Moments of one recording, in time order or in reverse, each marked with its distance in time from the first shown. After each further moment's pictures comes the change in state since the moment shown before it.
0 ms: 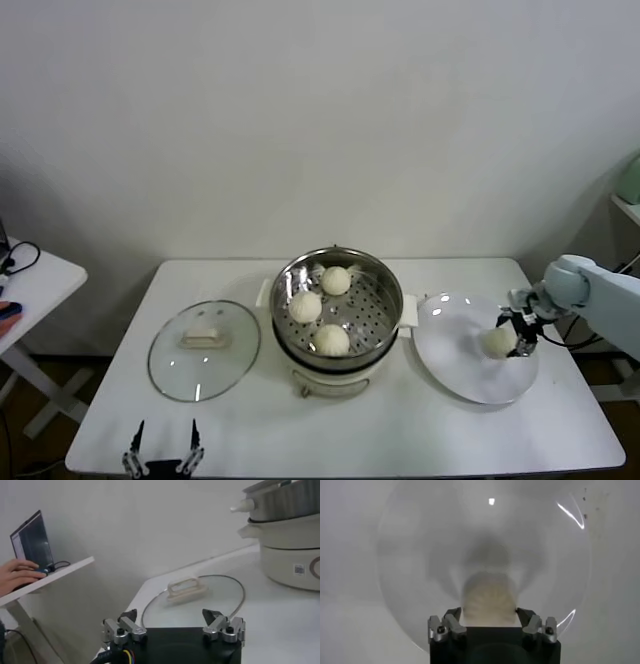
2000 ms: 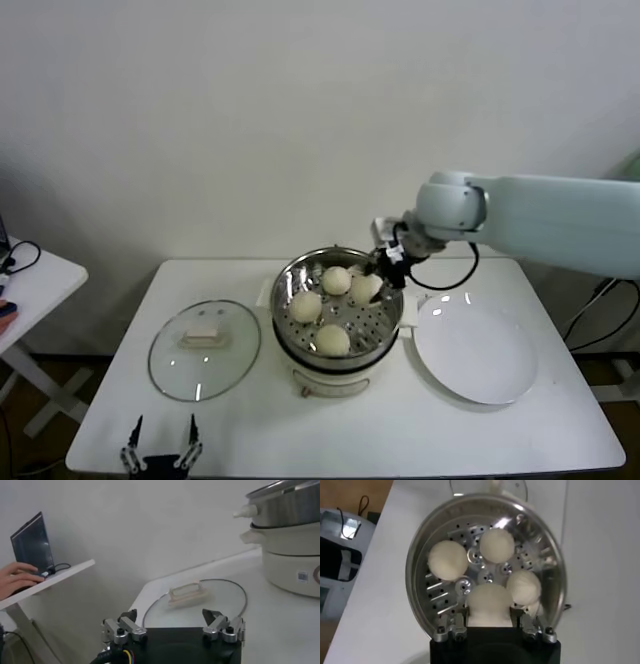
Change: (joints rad) left arm -0.002 0.021 0.000 -0.021 -0.025 0.016 0.003; right arm 0.650 0.293 -0.420 0.569 0.576 -0.403 0.187
